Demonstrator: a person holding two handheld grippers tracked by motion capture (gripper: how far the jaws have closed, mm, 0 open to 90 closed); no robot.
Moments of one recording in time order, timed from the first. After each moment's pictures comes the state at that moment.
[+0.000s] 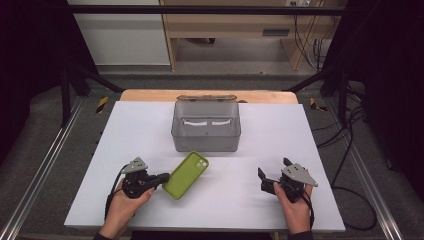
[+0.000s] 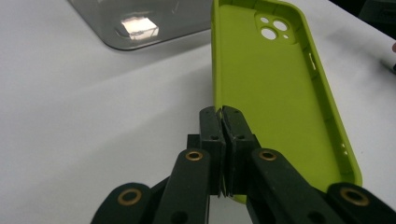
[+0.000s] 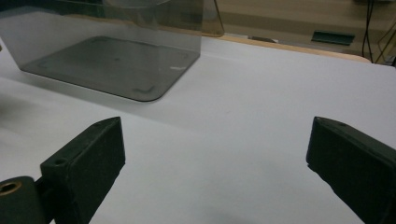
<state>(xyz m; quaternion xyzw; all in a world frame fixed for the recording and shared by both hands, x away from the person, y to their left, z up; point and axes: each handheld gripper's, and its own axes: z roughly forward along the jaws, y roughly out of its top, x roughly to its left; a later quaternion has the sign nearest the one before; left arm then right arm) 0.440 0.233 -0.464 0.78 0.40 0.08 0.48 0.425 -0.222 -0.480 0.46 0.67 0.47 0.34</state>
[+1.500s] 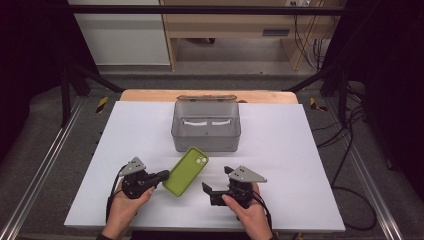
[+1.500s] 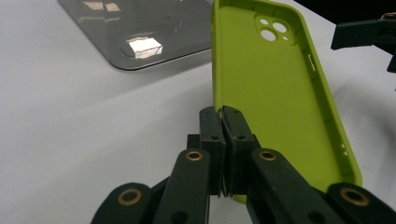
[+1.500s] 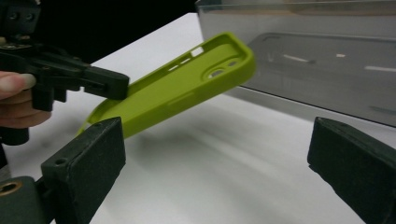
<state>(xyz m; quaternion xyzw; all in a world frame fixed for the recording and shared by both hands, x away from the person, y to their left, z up) 0.437 0.232 -0.463 0.77 0.39 0.10 0.50 0.411 -0.087 -0.463 0.39 0.72 0.55 0.15</state>
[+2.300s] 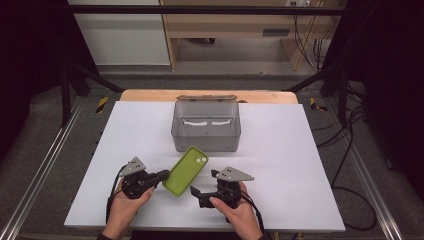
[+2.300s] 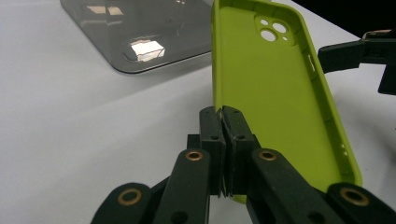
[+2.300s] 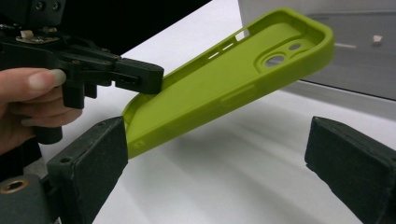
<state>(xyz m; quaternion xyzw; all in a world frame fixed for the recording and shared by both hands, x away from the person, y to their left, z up) 0.436 0.231 -0.462 0.77 0.39 0.11 0.50 0.413 -0.060 -0.469 0.39 0.73 0.55 0.10</state>
